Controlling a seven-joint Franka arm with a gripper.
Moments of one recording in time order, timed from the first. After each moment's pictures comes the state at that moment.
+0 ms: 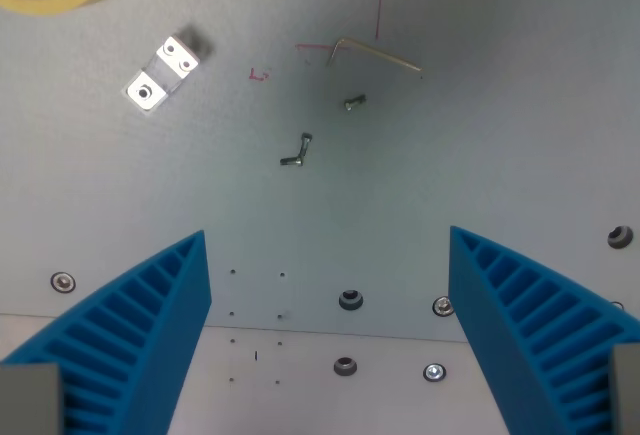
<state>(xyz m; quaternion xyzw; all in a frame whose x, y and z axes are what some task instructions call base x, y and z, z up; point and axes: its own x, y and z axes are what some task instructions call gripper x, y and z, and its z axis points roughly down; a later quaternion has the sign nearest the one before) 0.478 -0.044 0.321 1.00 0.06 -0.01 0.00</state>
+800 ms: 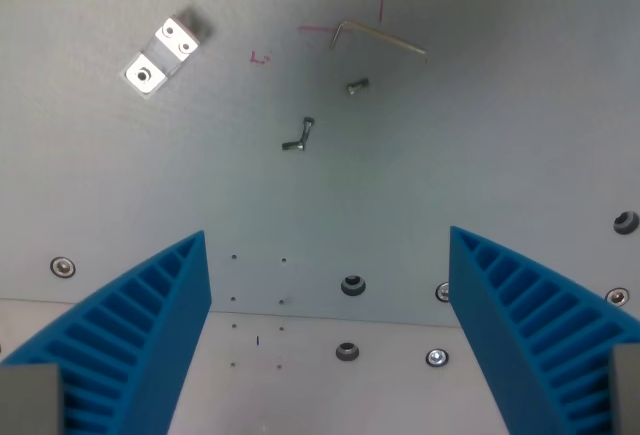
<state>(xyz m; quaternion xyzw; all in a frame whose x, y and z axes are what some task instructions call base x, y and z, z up) 0.473 -0.043 0.318 1.00 0.06 -0.02 0.00</state>
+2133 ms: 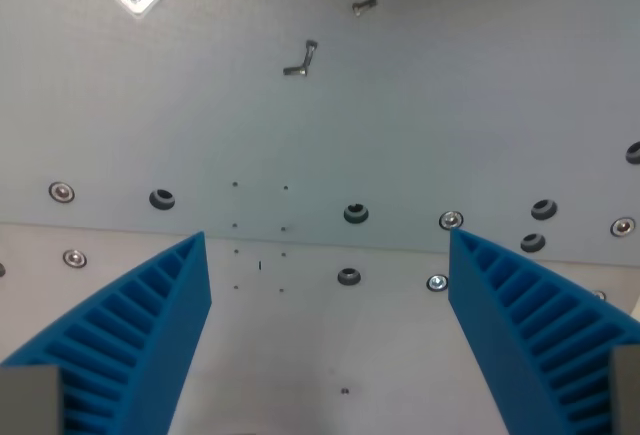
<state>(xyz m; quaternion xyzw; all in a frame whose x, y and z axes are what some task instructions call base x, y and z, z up) 0.470 -0.045 0.317 0.99 0.06 -0.10 0.00</state>
